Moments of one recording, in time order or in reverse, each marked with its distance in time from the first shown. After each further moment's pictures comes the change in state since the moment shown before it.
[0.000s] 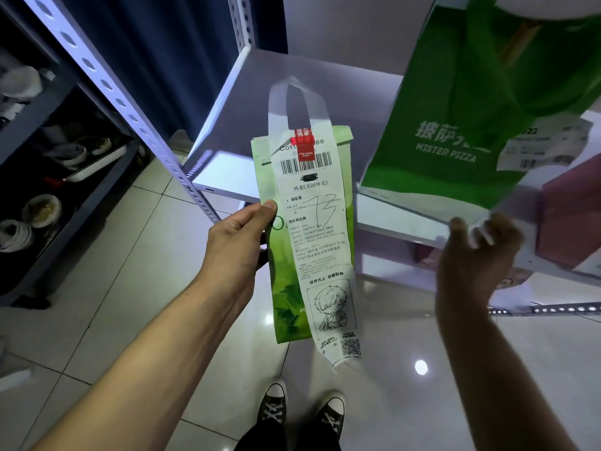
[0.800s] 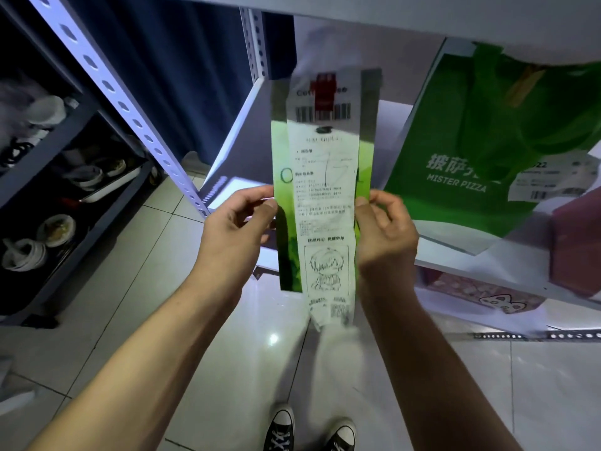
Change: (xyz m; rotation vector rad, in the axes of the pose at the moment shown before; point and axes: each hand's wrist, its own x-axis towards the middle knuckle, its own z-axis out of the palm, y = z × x) left_hand 0.014 0.043 -0.014 0.204 -0.019 0.311; right_hand -0.073 -0.069 0.086 0.436 -0.509 0.192
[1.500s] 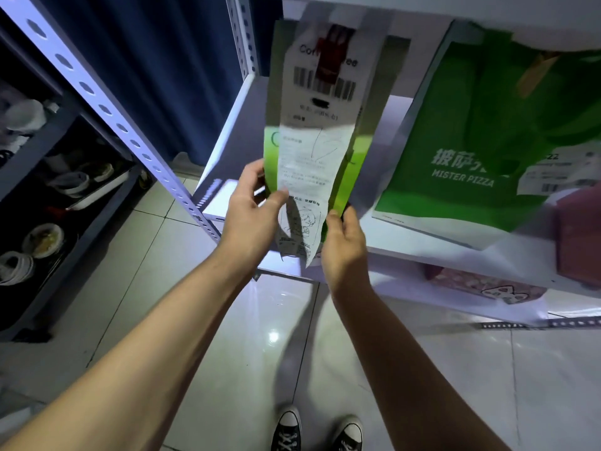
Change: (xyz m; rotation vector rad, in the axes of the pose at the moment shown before) left_hand 0.057 -0.018 0.016 0.049 -0.072 0.115; right_hand 0.022 0.066 0.030 -0.381 0.017 0.122
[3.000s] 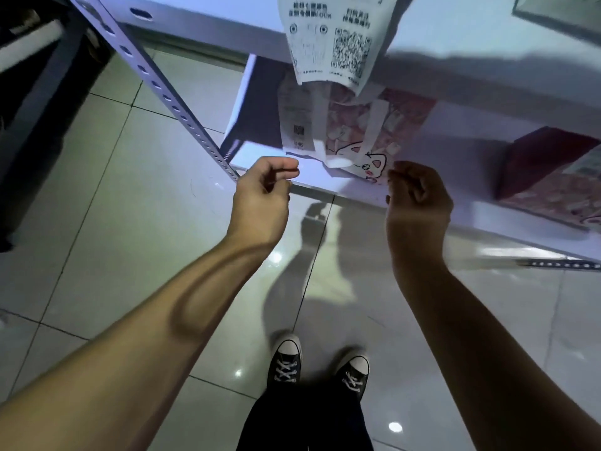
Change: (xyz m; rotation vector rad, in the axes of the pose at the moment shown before) left_hand -0.014 -0.278 0.010 0.110 0.083 -0.279; right_hand 0.054 0.221 -0.035 -0.093 0.169 -0.069
